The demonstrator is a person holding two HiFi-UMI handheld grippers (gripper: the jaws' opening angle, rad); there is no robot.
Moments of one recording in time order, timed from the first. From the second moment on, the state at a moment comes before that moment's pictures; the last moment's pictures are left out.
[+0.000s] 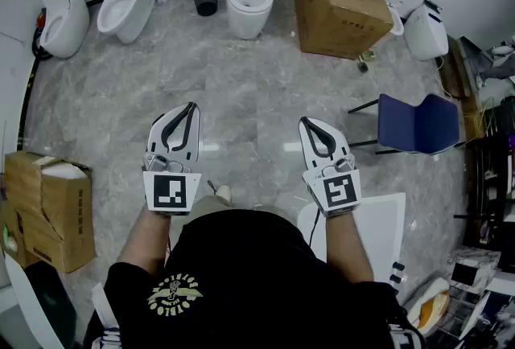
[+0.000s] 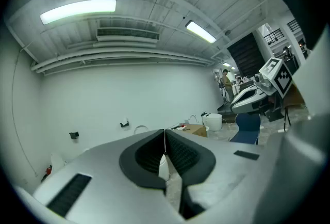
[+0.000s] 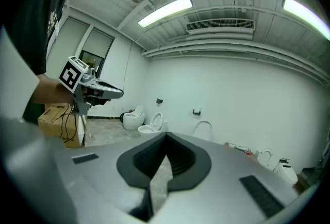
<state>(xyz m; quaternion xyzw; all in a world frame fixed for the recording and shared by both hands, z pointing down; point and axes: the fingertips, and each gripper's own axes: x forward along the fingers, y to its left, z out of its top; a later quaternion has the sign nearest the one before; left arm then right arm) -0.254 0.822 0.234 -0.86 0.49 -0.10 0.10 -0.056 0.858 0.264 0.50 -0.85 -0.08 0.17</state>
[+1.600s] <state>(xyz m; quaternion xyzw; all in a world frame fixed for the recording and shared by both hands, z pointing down) -0.208 0.724 0.271 -0.86 0.49 -0.13 0.05 0.024 0.763 0.302 0.52 -0.84 0.04 0.14</state>
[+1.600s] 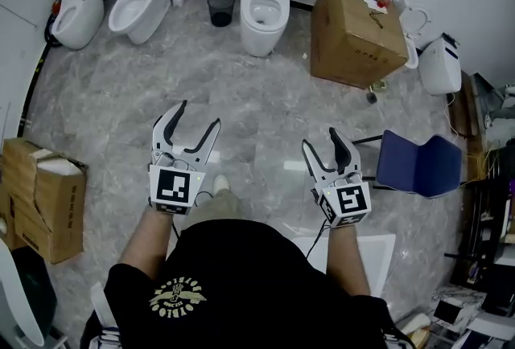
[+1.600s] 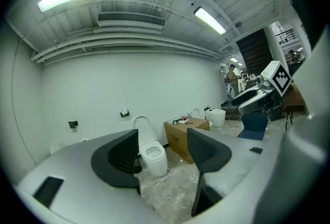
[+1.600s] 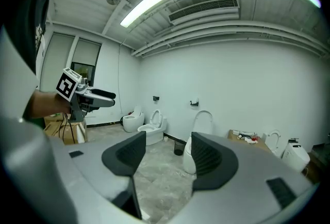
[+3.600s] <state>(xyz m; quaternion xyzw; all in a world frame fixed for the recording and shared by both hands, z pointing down) -0.157 0.443 0.285 -0.87 0.47 -0.14 0.02 0.080 0.490 0.308 0.52 -0.84 0.06 0.13</state>
